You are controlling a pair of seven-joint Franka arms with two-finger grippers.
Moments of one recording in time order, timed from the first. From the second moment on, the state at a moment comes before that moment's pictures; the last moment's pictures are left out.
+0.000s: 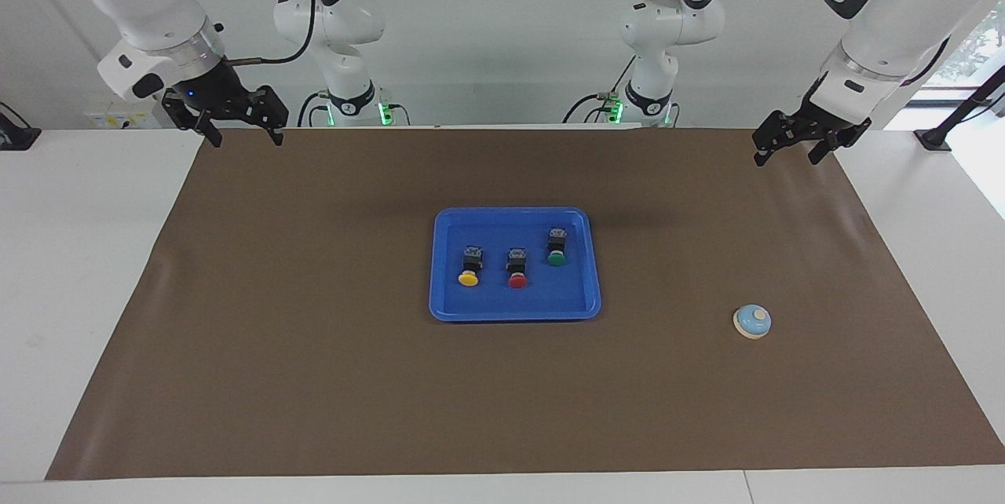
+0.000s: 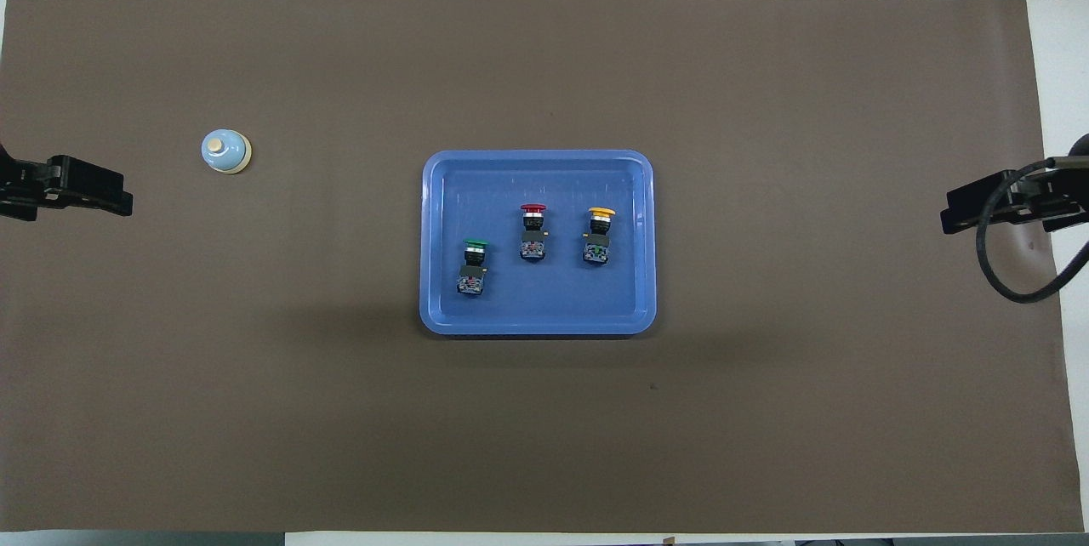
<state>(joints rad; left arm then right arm) 0.04 0.00 -0.07 -1.62 -0.02 1.56 0.00 -0.03 -0.01 0.01 -1.57 0.00 1.45 -0.01</state>
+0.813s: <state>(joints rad) 0.04 0.00 -0.07 -1.62 -0.02 1.56 0.00 -0.03 -0.01 0.02 -1.57 -0.01 1.46 -0.01</state>
